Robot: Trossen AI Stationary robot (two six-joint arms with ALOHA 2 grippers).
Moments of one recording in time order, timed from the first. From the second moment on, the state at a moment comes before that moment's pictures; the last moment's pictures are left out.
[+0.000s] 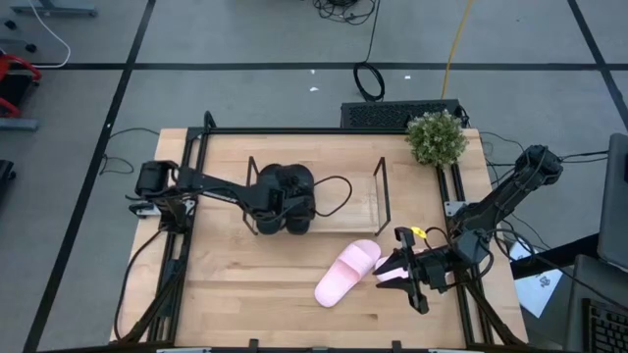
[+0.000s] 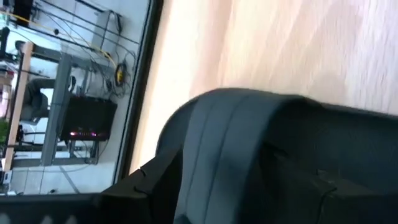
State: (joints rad) left arm -0.04 1.78 1.17 -0.50 -0.75 0.06; right arm 0.75 1.15 0.70 0.60 0.45 -0.48
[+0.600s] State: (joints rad) left arm -0.28 1.48 1.17 -0.57 -0.75 0.02; right arm 0.75 1.16 0.70 0.57 0.44 -0.38
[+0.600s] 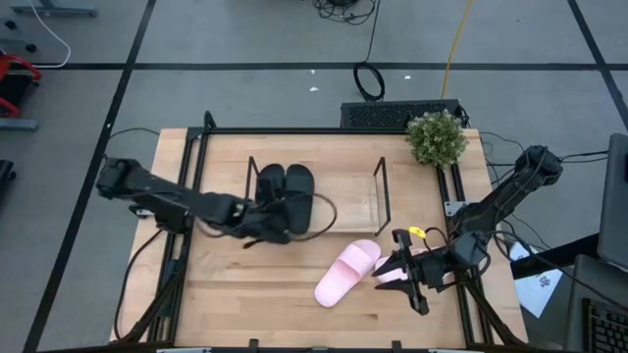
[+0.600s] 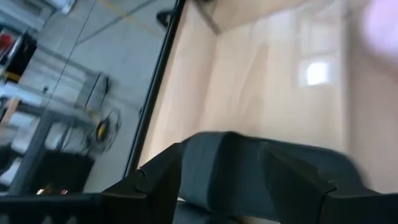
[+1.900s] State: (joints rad) left arm -0.63 1.36 1.17 -0.82 -0.86 -0.31; right arm 0.75 1.81 1.49 -0.32 0.84 0.35
